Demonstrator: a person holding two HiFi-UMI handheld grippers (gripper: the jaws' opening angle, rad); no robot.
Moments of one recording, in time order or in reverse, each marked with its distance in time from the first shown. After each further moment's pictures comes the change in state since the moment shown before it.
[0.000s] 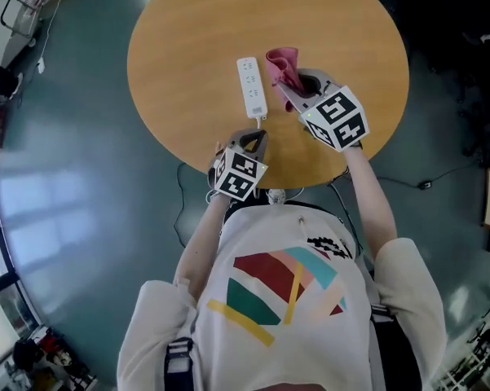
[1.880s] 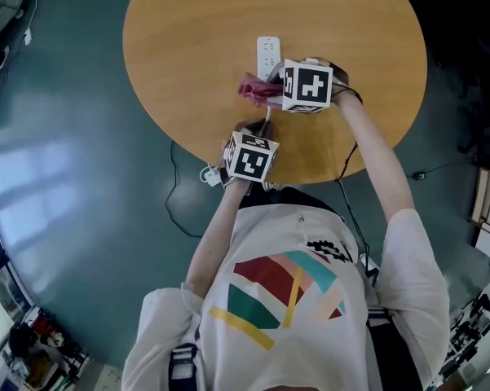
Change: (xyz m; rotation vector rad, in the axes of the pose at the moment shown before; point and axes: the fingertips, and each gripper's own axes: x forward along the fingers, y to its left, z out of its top) left arm 0.018 0.056 -0.062 -0.408 0.183 0.029; right arm 0.126 0.090 -0.096 -0.455 0.628 0.711
